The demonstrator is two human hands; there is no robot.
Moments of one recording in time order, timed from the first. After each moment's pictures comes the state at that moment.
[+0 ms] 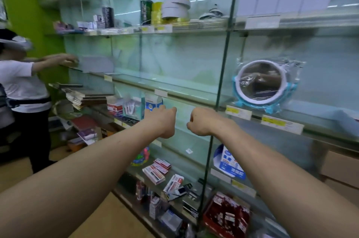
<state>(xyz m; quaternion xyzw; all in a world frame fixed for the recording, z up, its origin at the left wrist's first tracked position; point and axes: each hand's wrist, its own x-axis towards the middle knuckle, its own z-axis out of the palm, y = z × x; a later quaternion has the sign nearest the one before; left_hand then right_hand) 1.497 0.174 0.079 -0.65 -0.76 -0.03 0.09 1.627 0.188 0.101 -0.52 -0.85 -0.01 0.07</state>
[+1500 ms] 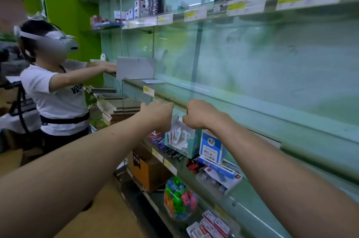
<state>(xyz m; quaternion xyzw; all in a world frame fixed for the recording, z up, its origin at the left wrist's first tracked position) 1.130 0.466 0.086 -0.58 -0.81 -0.02 0.09 1.249 0.503 0.109 -0.44 -0.89 -0.02 0.09</state>
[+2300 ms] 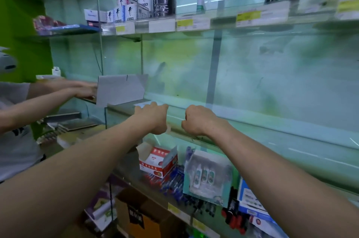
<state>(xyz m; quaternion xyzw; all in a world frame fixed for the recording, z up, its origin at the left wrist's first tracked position) 0.901 0.637 0.116 -0.66 -0.74 -0.04 0.10 1.039 0.635 0.130 -0.55 -0.83 -0.03 0.11</state>
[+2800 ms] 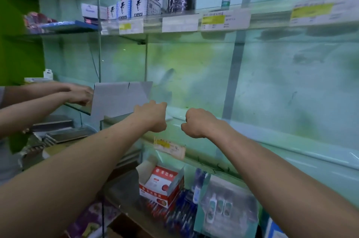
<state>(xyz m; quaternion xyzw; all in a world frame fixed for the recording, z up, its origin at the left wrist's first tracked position) 0.838 0.737 0.128 -0.65 -0.75 -0.07 0.11 0.978 0.734 0.137 -0.57 -0.82 -0.04 0.10</state>
